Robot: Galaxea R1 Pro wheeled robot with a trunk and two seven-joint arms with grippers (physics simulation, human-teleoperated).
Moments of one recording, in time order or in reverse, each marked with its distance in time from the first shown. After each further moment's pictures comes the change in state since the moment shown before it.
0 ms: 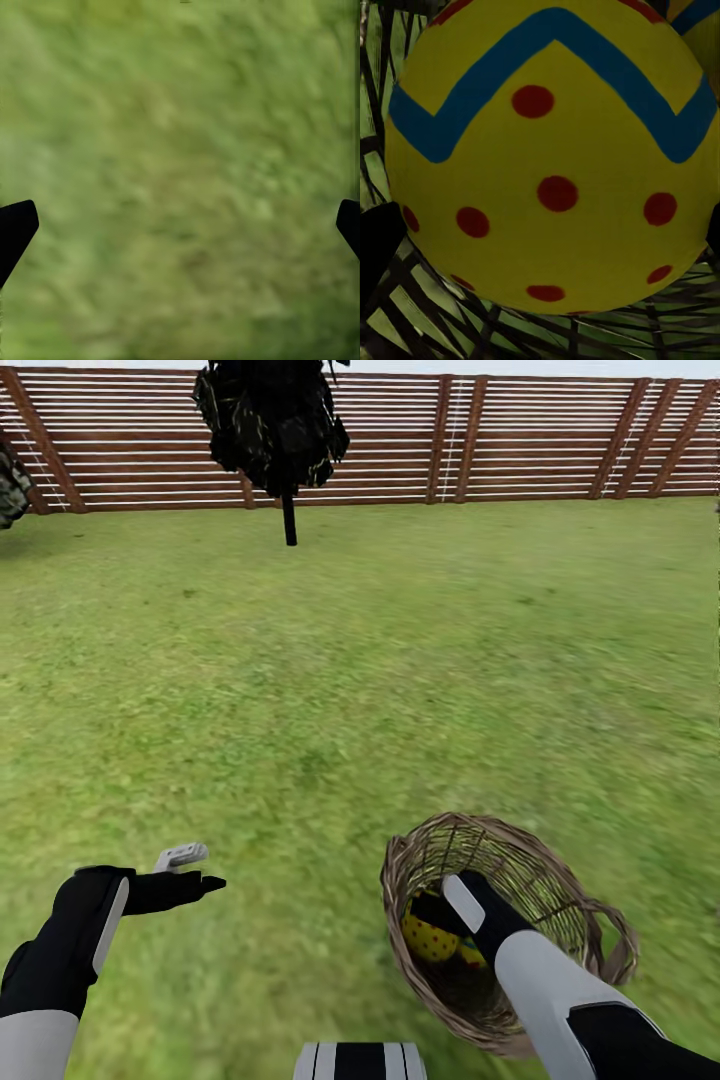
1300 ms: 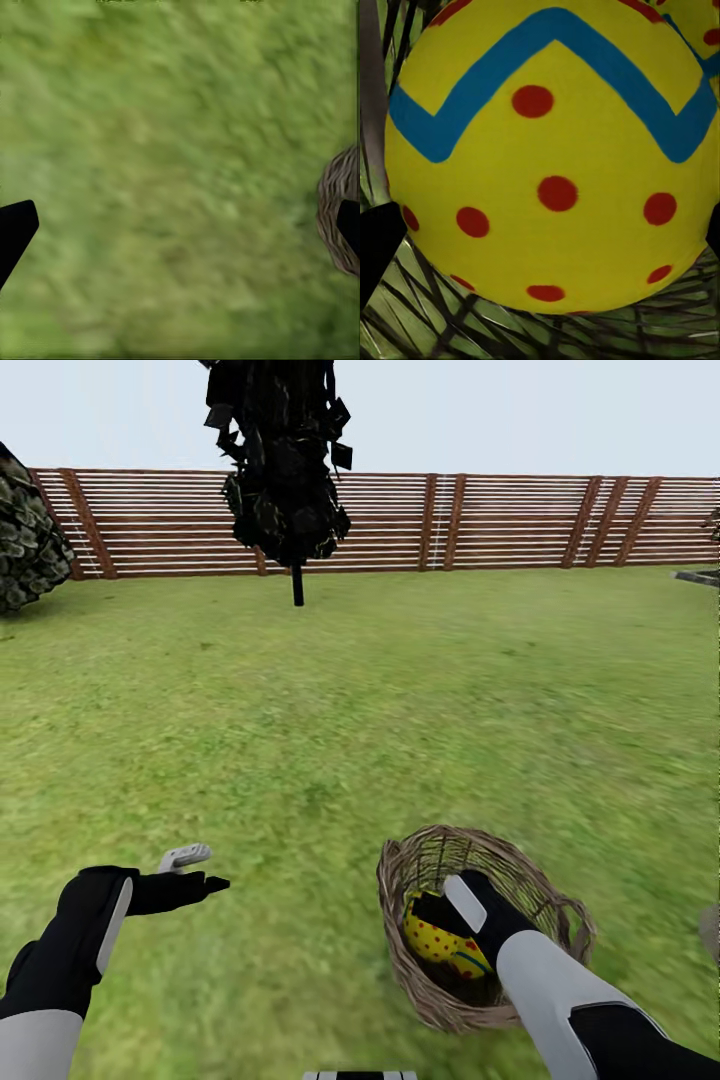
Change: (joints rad) left arm 0.000 -0.011 -0.002 0.000 0.000 0.008 -0.001; right arm 0.000 -0.006 0.000 0.001 -0.004 0.006 0.000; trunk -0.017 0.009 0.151
